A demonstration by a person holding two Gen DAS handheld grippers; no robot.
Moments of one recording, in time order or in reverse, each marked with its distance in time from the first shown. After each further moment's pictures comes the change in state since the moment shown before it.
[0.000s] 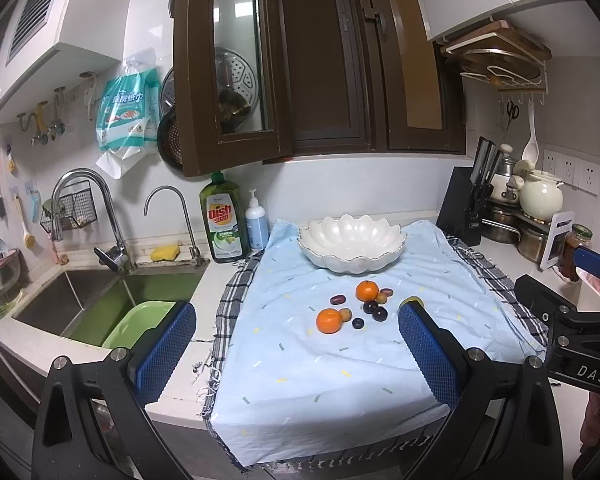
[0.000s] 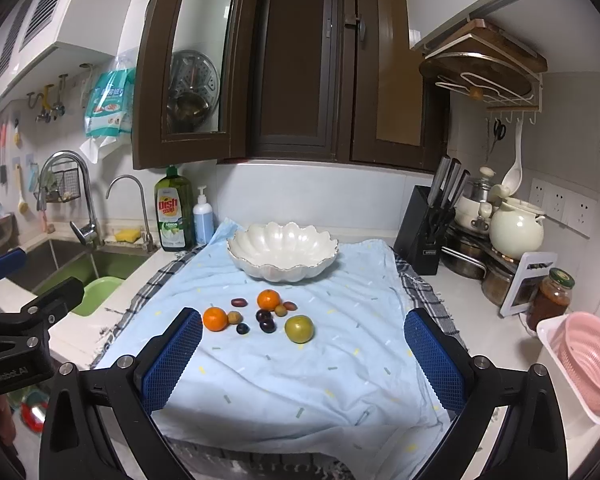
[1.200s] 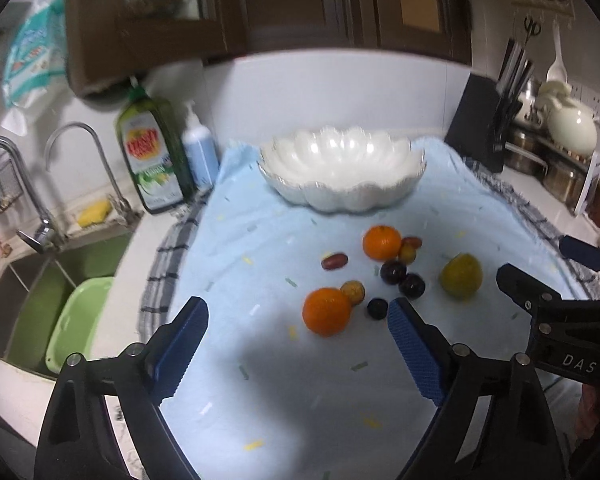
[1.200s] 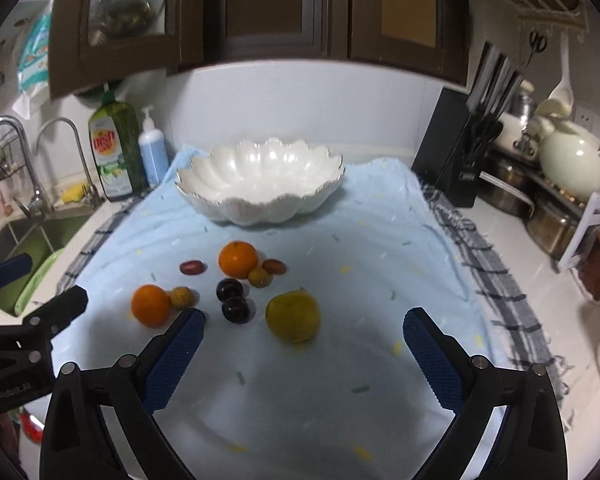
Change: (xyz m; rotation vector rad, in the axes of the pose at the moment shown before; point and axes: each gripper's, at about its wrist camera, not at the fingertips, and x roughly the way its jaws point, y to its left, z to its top) left arm 0.237 -0.015 -0.024 0.090 0.301 -0.124; right arm 0.214 -0.002 -0.039 0.060 0.271 -0.036
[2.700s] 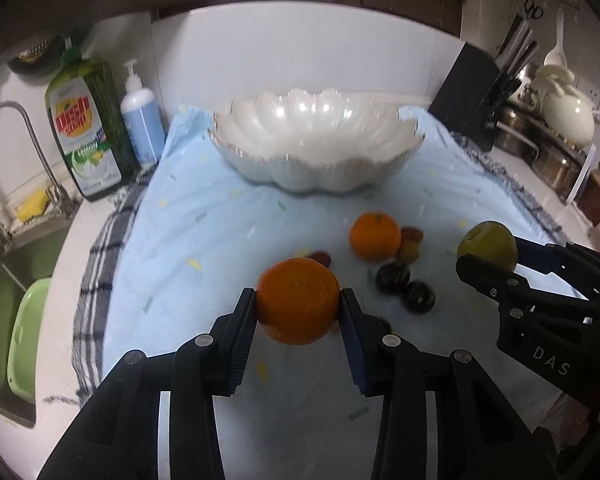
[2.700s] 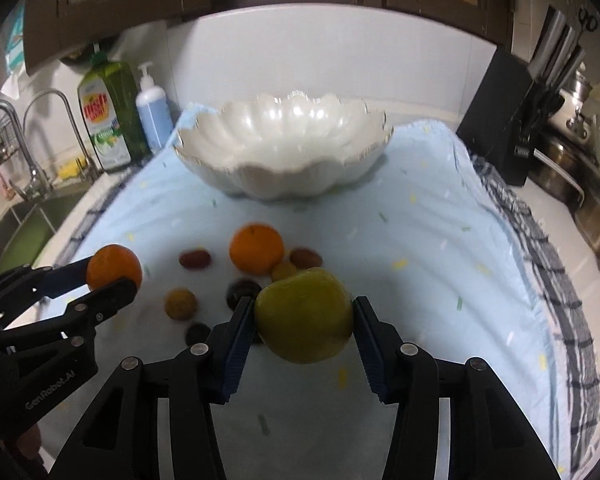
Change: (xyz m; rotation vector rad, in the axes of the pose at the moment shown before) left arm 0.069 0.005 0.026 0.012 0.091 -0.155; right arm 0.070 0.020 0.024 -0.016 0.132 0.069
